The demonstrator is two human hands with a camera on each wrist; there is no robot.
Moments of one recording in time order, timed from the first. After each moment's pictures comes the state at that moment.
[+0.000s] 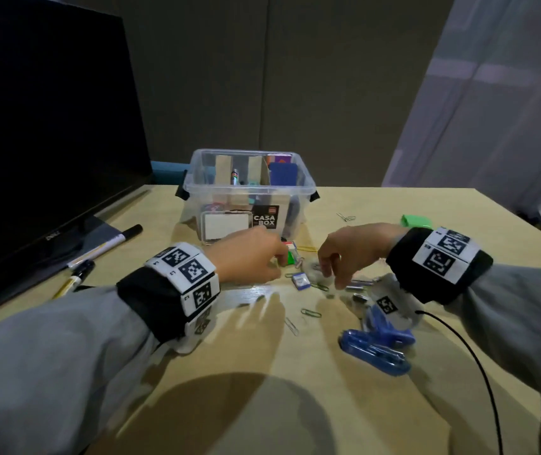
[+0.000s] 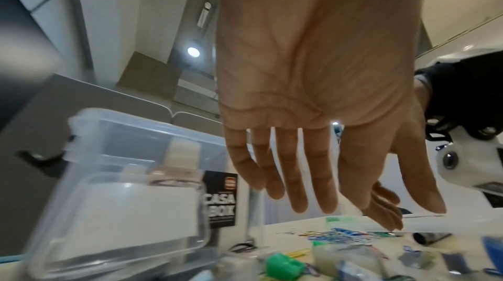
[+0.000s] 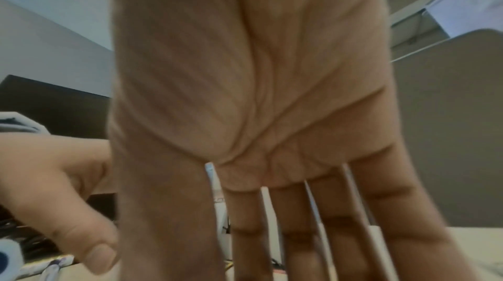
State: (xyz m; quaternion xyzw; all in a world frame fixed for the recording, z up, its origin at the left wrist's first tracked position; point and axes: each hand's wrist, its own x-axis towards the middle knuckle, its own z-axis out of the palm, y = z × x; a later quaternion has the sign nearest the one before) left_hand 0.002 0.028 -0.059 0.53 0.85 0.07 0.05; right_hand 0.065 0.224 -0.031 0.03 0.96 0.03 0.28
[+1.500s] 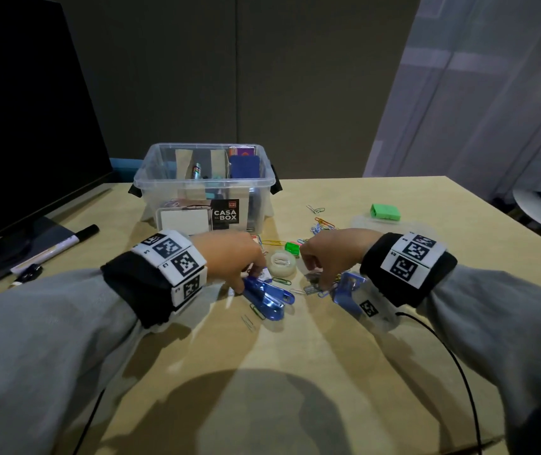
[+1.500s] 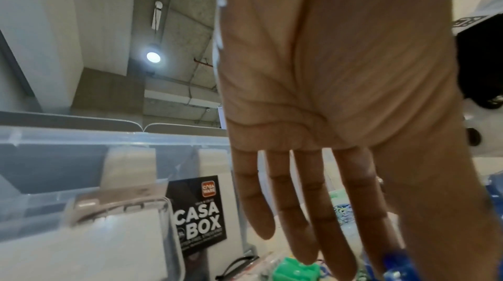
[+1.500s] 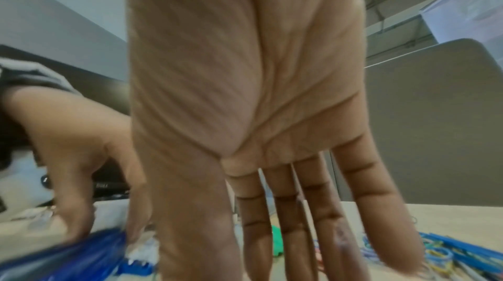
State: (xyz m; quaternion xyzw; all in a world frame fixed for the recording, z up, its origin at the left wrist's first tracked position) left_hand 0.006 0.077 -0.068 0.55 0.82 -0.11 0.11; right_hand 0.077 0.272 -0.069 -0.01 0.97 0.07 0.24
